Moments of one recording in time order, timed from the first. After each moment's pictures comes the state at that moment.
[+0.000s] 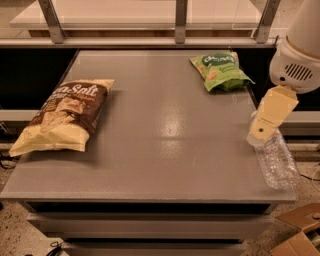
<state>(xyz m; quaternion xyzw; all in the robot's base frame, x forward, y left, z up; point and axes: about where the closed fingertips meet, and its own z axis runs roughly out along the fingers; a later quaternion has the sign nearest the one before) 0.454 -0.221 0.938 -0.46 0.88 -0.03 0.07</state>
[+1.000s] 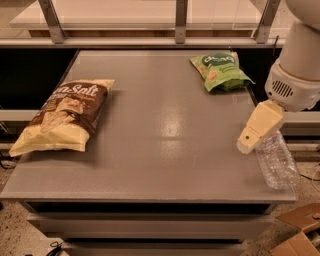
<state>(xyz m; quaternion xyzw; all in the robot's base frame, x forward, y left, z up) 0.442 -0.240 0.902 -0.28 0.96 -0.05 0.02</state>
